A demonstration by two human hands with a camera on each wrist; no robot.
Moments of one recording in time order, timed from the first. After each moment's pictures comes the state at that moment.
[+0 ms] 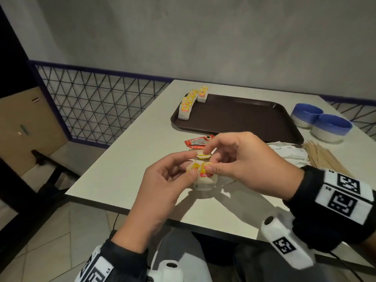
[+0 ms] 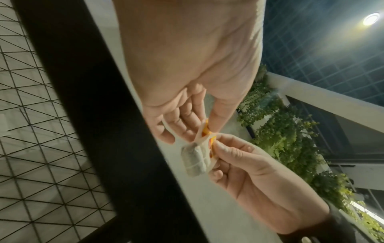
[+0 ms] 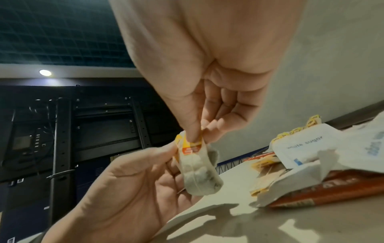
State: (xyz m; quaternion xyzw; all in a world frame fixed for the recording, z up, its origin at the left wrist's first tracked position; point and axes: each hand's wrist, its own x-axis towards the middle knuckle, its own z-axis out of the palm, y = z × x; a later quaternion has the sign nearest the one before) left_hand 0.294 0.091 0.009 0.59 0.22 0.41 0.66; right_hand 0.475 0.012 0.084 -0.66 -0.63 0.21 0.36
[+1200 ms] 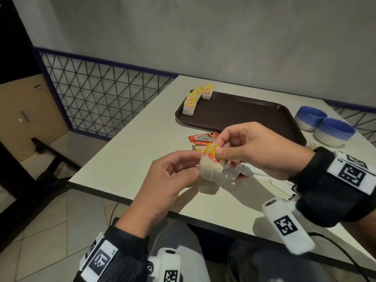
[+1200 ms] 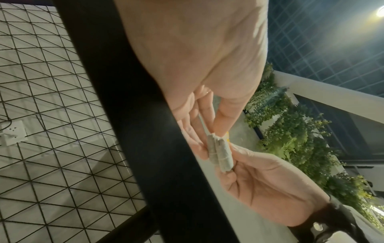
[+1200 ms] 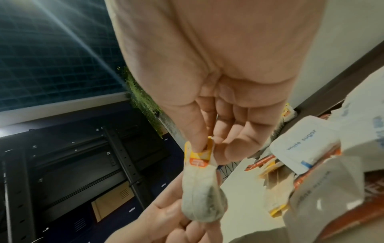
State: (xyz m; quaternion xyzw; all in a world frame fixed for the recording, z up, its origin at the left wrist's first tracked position) left_hand 0.292 0.098 -0.006 0.58 0.19 0.39 0.69; right_hand 0.484 0.021 0.102 -0.66 -0.55 0.36 0.37
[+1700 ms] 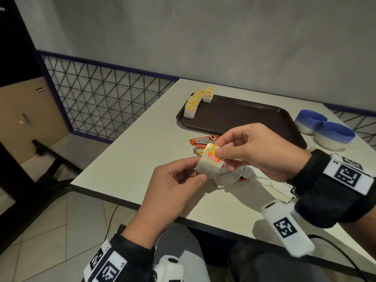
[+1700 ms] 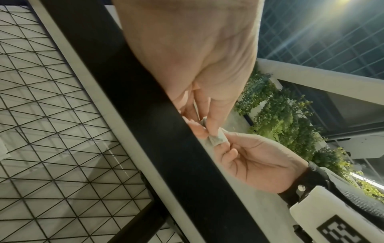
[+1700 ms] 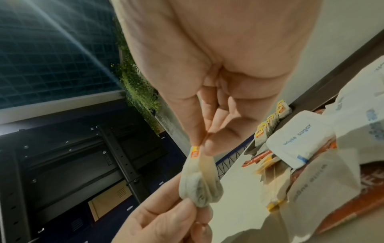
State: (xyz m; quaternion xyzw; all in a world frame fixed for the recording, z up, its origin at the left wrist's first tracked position) left_hand 0.294 0.088 -0.004 0.65 0.24 0.41 0.59; right_hand 0.481 0.023 0.107 -0.67 -0.50 0.38 0.39
